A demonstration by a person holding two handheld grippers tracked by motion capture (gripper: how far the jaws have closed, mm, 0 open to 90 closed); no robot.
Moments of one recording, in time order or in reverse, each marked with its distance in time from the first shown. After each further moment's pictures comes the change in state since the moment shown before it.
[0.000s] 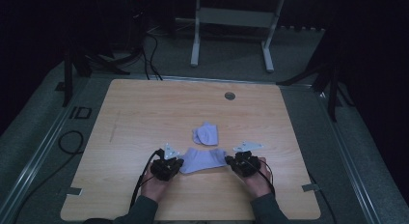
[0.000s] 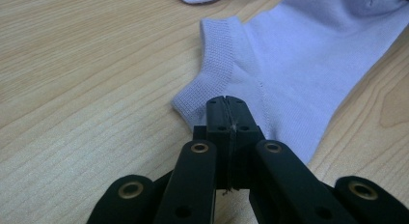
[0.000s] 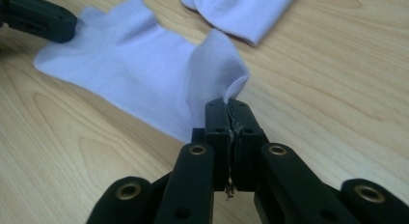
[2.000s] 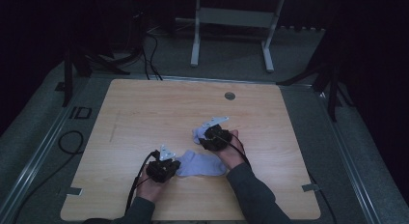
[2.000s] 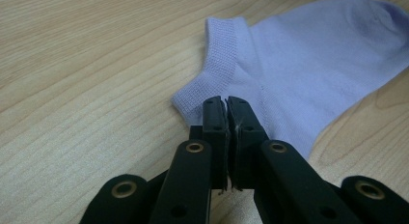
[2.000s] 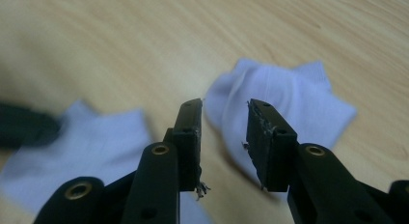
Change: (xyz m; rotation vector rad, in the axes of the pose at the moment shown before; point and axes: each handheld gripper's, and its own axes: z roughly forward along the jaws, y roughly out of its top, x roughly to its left) left arm 0.005 -0.007 -0.010 0.016 -0.011 -0.015; right arm 0.023 0.099 0.061 0.040 0.011 -0.150
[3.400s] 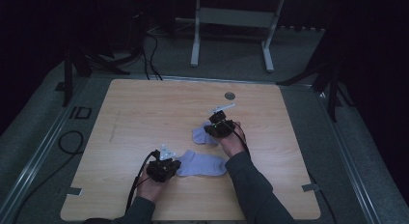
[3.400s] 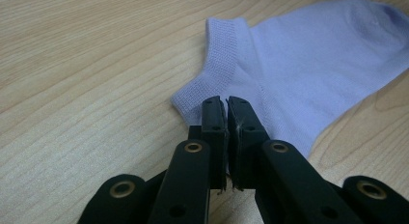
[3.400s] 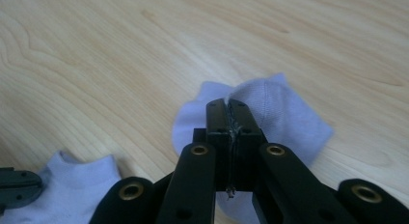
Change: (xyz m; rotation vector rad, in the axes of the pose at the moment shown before) left arm 0.001 0.001 0.001 -0.003 -0.005 -0.003; right arm -0.036 0.017 0.001 0.013 0.028 0.174
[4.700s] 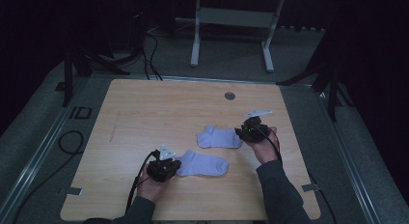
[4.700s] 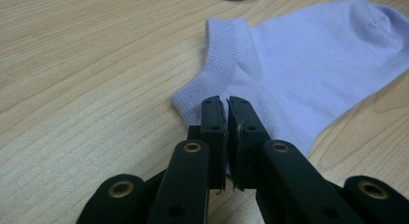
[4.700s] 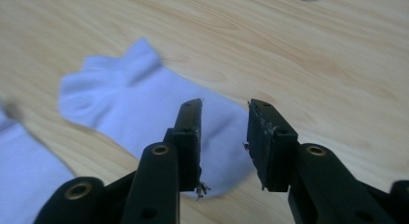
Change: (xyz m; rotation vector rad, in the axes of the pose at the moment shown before) left arm 0.000 0.000 0.000 0.000 -0.005 0.000; right arm -0.060 -0.051 -0.060 -0.044 -0.178 0.023
